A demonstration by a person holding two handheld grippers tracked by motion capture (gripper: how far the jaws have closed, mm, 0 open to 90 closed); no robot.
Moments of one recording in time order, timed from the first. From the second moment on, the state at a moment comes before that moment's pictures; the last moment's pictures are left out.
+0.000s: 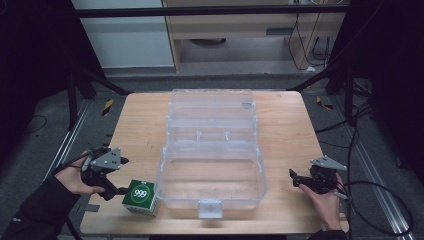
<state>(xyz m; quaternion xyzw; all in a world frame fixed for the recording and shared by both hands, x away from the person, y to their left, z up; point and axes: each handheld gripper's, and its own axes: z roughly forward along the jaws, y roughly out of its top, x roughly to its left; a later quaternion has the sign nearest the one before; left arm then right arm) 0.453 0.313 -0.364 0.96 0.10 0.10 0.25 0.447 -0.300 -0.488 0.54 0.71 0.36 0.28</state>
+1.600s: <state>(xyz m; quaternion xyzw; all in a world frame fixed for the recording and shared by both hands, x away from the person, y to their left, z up) 0.449 0.279 -0.424 0.98 0.00 0.03 0.21 0.449 -0.297 -0.492 0.54 0.72 0.33 0.27</state>
